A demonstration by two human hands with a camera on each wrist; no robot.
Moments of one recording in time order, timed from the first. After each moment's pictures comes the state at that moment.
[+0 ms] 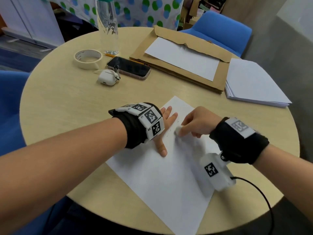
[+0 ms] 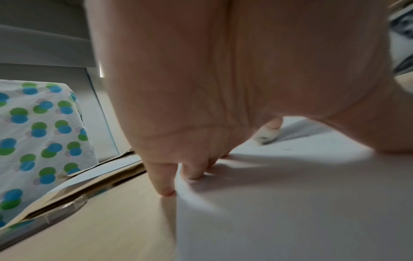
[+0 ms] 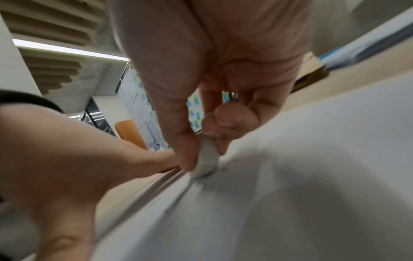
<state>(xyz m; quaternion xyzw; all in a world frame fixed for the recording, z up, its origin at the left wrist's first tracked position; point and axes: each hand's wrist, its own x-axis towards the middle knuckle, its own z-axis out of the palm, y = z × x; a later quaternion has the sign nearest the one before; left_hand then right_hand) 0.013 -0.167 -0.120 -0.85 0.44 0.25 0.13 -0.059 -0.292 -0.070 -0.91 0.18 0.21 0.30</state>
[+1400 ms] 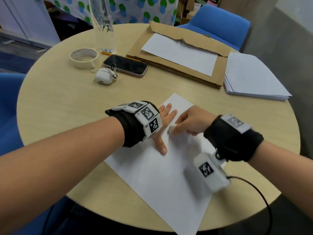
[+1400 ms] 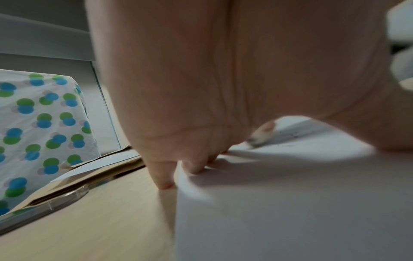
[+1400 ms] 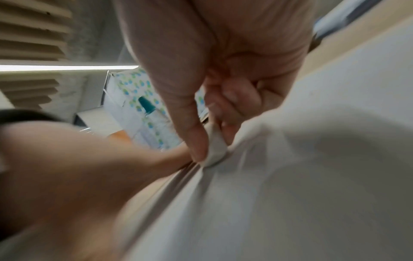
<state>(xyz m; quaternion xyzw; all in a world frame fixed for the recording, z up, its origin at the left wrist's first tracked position) 0.016 -0.166 -0.123 -0.85 0.44 0.26 0.12 -0.059 -0.285 -0.077 -0.89 0.20 0.20 0.35</state>
